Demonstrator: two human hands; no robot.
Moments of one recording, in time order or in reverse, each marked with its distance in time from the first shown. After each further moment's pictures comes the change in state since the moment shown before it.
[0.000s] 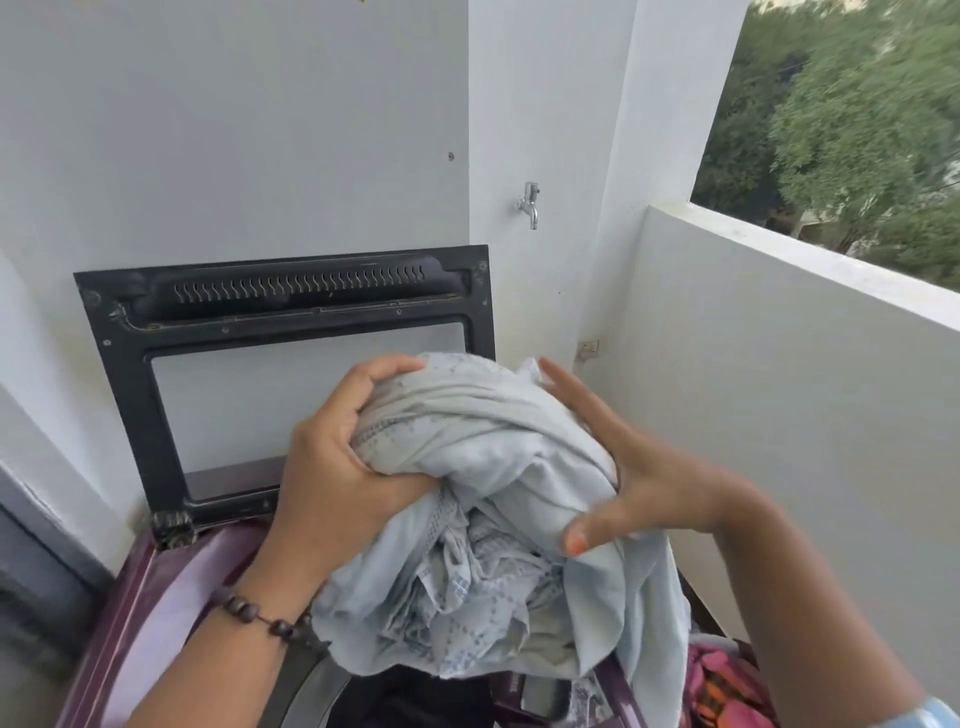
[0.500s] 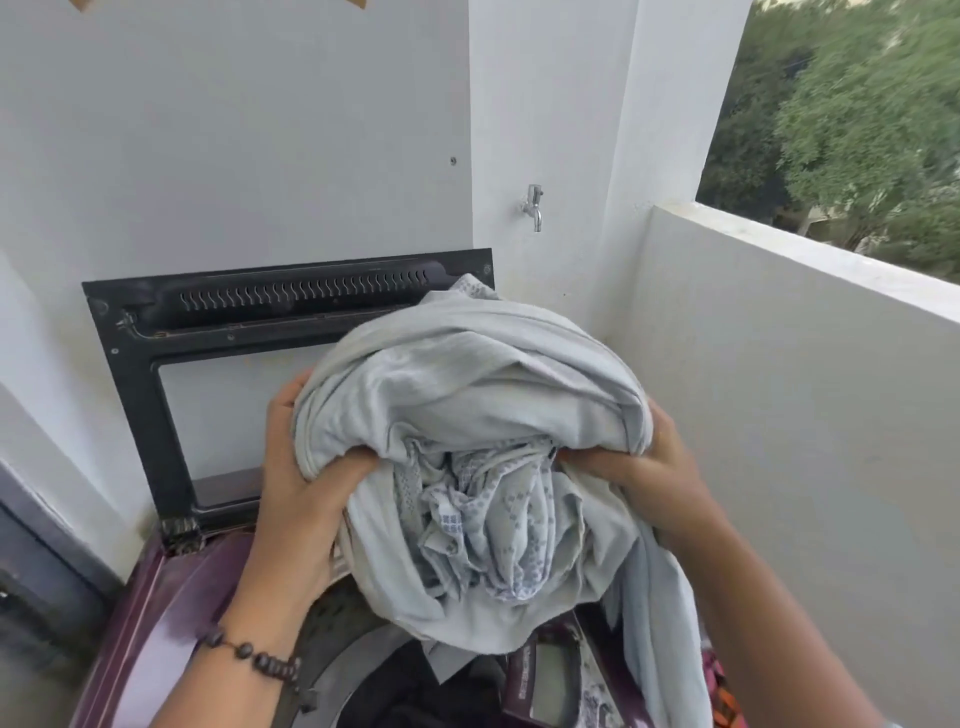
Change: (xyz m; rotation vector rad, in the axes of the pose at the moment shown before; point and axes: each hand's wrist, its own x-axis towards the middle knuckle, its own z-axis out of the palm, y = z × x) left_hand -0.010 -0.022 -0.002 -0.461 0.277 -0.300; right_hand 0.013 0.018 0.026 0.519 0.642 -0.125
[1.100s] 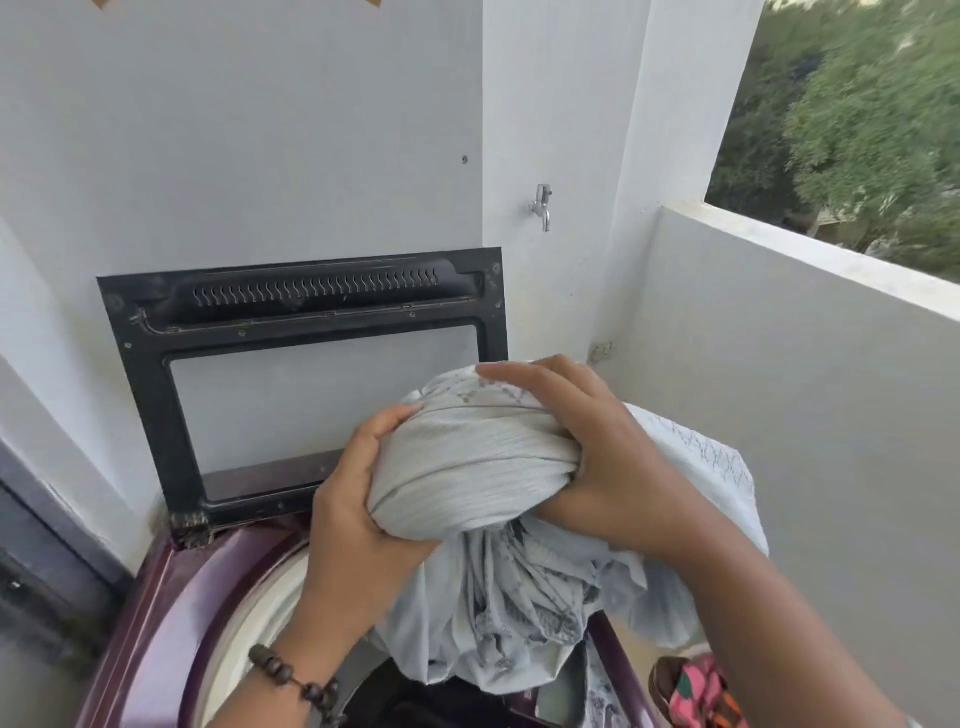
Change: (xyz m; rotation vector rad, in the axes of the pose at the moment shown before) left_hand -0.023 -0.014 0.004 0.424 -0.198 0.301; right_hand -0.001 -0.046 0.044 -0.729 -0.282 -0.377
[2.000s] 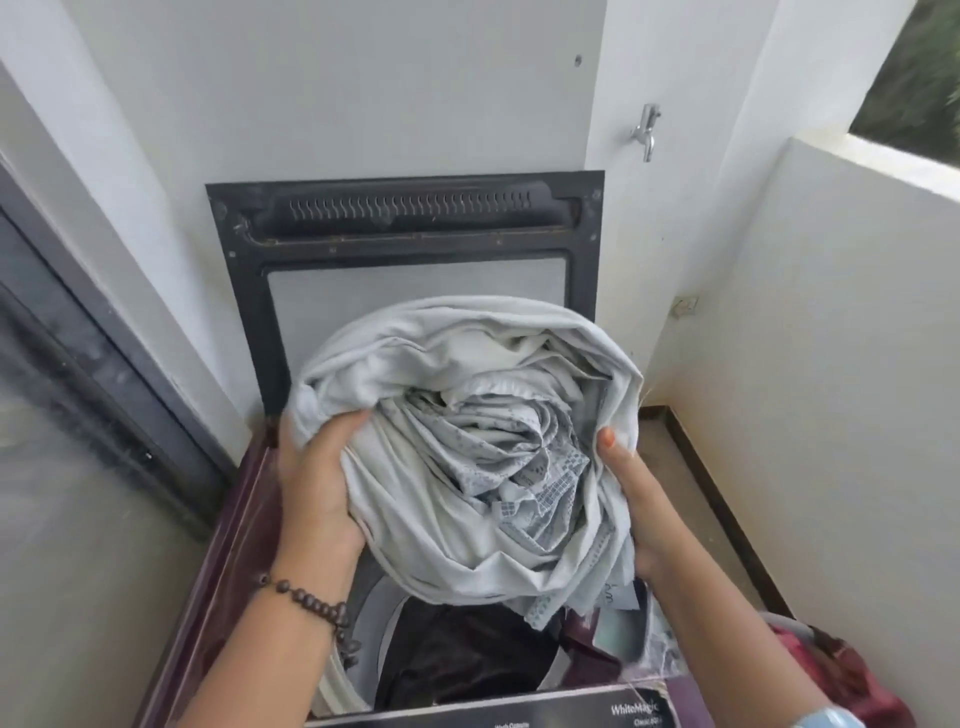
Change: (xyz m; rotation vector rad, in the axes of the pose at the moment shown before) left_hand -0.029 -0.080 -0.067 -0.690 0.586 -0.594; right_hand -0.050 0.074 0.124 1.528 -0.043 0.723
